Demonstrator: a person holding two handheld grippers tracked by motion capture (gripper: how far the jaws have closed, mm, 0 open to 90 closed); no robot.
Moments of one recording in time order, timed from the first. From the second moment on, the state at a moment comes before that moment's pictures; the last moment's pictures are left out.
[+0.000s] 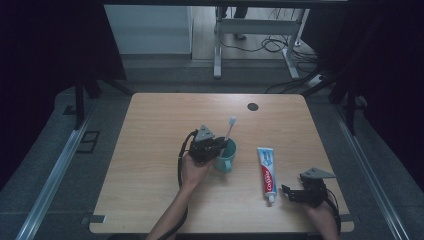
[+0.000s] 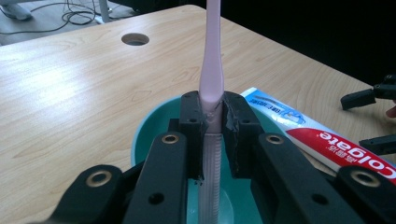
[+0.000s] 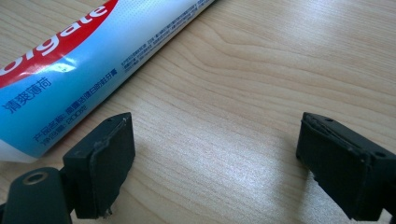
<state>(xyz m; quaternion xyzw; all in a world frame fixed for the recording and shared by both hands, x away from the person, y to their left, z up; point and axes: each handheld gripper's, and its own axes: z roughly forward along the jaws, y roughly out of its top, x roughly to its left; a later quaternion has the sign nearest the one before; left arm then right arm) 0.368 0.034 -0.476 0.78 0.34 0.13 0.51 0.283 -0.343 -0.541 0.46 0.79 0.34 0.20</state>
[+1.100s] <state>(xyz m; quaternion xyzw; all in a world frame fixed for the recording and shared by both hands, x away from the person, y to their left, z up) 0.372 0.021 -0.484 0.81 0.34 0.12 0.46 0.283 -0.343 -0.541 0.46 0.79 0.34 0.20</state>
